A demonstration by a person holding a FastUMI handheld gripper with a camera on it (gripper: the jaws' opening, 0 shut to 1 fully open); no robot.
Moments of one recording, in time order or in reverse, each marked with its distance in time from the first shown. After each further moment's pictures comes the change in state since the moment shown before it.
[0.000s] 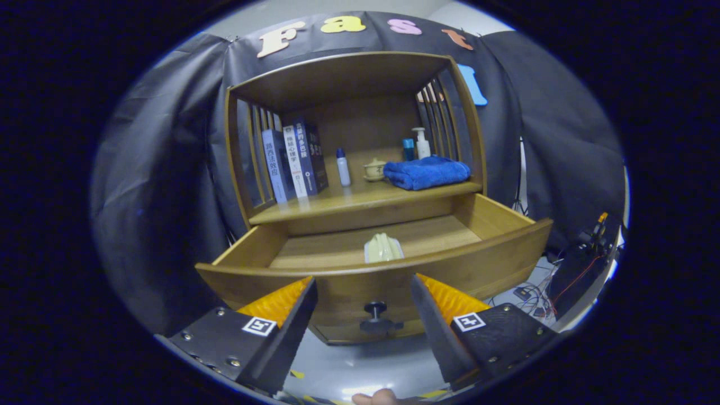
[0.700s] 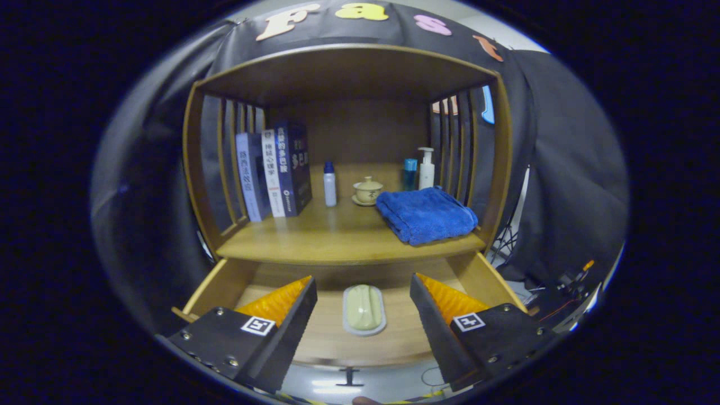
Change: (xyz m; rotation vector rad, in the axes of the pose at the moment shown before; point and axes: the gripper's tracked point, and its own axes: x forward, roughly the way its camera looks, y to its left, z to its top) arm 0.109 -0.016 0.085 -0.150 0.130 -0.073
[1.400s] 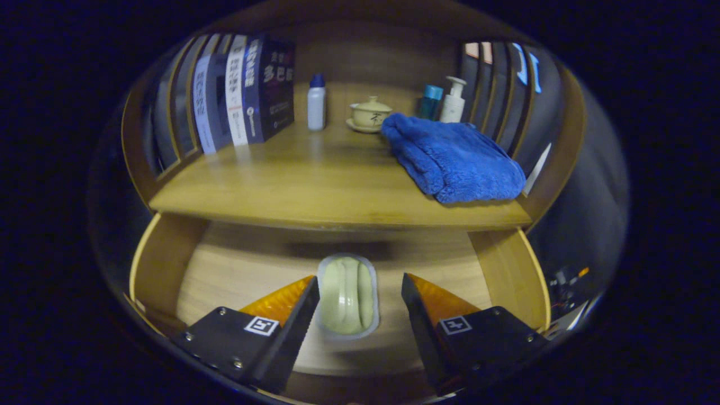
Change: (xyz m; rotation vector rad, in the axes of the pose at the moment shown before) arm 0.090 -0.002 -0.078 -0.183 0.360 -0.020
